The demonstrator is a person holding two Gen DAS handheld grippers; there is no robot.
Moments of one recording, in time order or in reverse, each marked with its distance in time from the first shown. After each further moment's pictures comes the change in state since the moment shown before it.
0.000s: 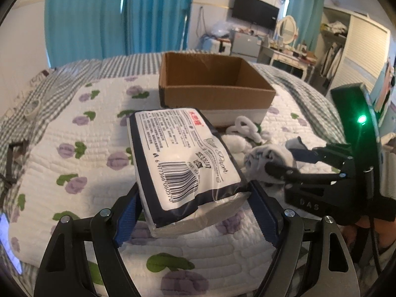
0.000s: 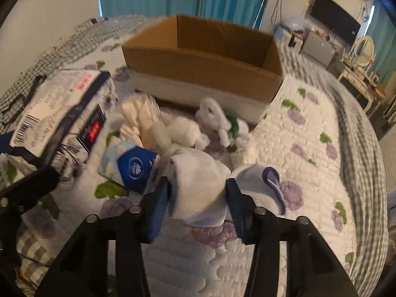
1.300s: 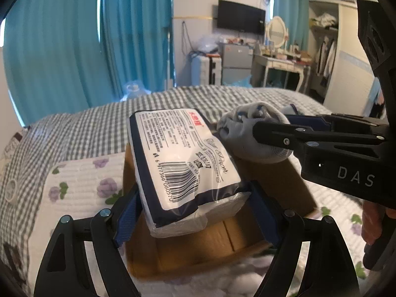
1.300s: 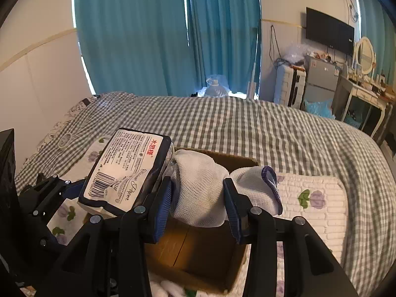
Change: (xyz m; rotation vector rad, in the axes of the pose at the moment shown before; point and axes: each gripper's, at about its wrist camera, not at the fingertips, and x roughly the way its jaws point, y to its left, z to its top) left arm 0.124 -0.020 0.173 0.136 -0.071 0.006; right arm 0.032 -0.096 0.198 0.129 -0.266 0.143
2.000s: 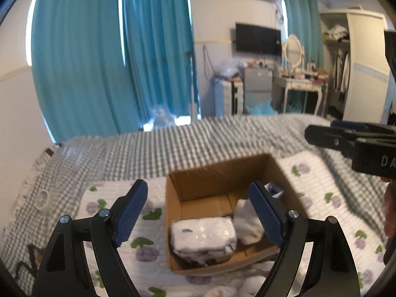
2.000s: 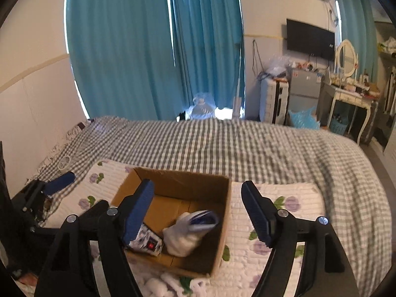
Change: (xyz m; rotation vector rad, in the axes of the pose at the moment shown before) left arm -0.085 0.000 0.021 -0.029 -0.141 0.154; right arm -0.090 -0.013 0.014 0.057 -0.119 -0.060
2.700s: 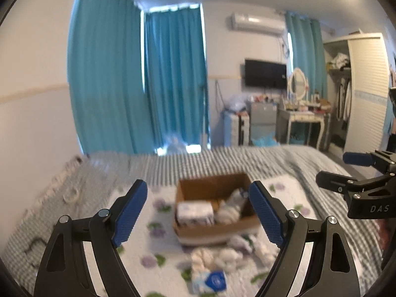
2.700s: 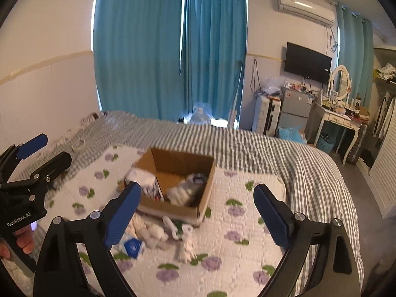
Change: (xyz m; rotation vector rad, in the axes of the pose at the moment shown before) left arm -0.132 -0.023 -0.028 -0.085 -0.119 0.051; right arm -0.165 0.013 -0.064 -0.120 -0.036 -0.043
